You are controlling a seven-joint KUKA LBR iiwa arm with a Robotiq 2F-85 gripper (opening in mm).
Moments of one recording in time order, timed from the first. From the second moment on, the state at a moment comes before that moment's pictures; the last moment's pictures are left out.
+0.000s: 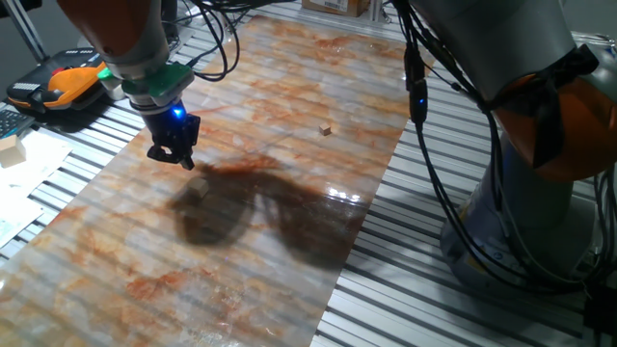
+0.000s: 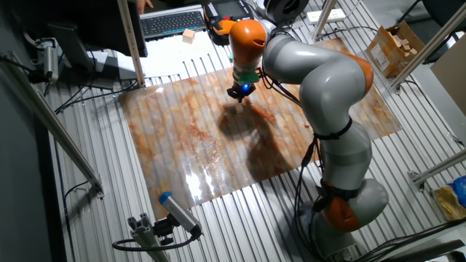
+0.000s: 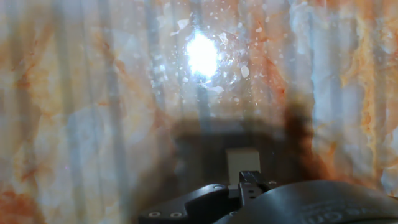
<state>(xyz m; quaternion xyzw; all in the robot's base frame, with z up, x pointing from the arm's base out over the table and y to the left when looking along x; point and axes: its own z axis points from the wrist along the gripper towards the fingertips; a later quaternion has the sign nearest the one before) 0.607 0.137 0.100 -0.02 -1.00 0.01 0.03</state>
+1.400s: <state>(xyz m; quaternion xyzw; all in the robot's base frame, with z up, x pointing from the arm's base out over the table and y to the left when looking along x) 0.610 0.135 0.081 -0.02 -1.00 0.00 0.01</state>
